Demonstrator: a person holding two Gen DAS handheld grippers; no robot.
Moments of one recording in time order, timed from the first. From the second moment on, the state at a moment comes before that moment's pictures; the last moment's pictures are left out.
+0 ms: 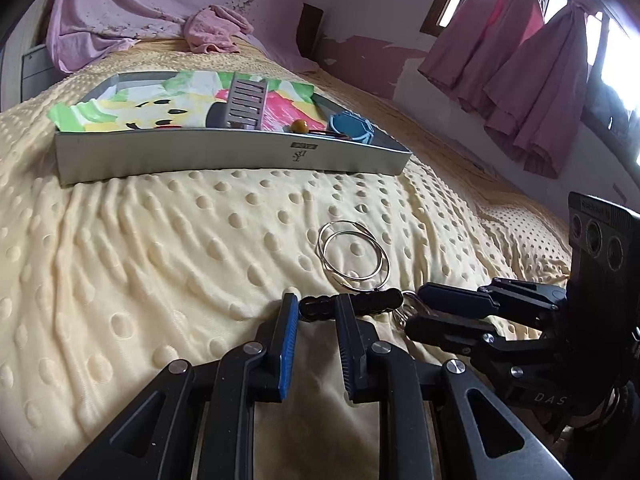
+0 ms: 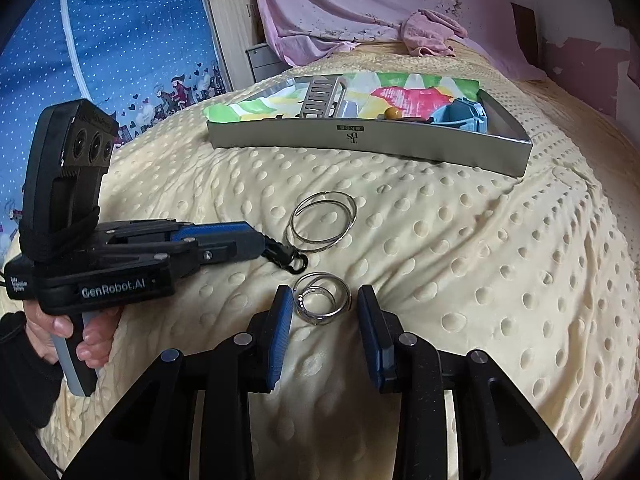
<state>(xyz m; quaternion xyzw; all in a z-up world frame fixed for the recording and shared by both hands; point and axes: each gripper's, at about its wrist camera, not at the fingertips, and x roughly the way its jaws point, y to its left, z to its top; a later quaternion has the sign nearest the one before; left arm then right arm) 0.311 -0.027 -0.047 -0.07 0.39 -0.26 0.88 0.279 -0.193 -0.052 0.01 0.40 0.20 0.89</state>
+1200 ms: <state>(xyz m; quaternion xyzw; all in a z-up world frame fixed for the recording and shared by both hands) 0.305 -0.010 -0.048 -0.15 0.39 -0.25 0.87 0.284 -0.189 -0.054 0.00 0.41 0.21 0.89</state>
